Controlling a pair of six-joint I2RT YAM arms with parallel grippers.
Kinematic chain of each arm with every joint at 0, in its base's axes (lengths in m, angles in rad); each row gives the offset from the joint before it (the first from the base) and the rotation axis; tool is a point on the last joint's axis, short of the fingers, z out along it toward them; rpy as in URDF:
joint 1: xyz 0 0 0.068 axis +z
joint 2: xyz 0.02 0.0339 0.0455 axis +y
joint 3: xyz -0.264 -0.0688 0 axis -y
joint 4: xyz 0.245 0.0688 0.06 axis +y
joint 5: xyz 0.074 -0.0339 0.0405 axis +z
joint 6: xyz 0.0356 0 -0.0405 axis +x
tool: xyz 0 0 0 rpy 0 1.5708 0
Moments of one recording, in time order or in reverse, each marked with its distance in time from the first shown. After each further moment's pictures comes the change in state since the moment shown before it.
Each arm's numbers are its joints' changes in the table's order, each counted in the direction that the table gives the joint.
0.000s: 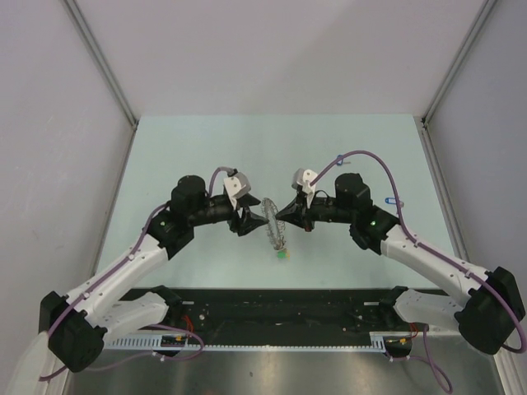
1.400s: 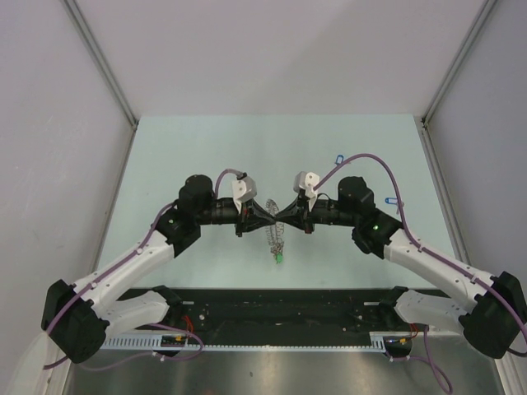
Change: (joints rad) left arm -0.043 0.065 -0.012 -0.098 -0.175 -0.039; right arm 0.031 -0.044 -0.019 -0.049 0.001 0.006
